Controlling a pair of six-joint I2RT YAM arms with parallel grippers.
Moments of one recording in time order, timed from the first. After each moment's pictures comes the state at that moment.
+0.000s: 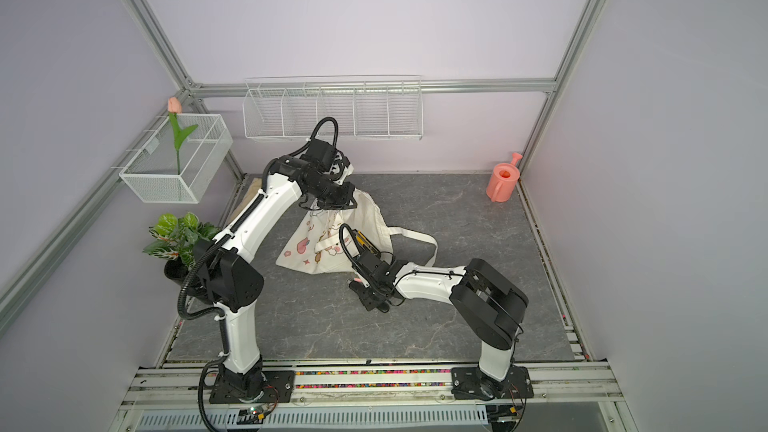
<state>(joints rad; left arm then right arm) -0.50 2.01 2.10 -1.15 0.34 -0.28 0.99 1.81 1.07 -0.44 -0.03 0.32</state>
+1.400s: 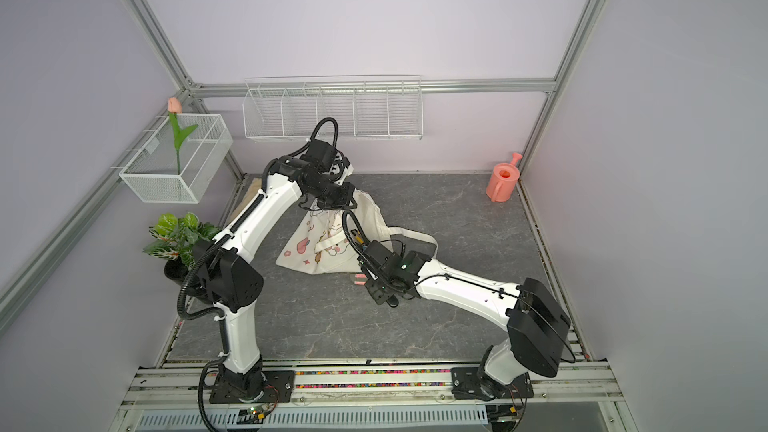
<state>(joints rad) -0.50 2.01 2.10 -1.15 0.34 -0.28 0.96 1.50 1.12 -0.72 0.11 0.25</state>
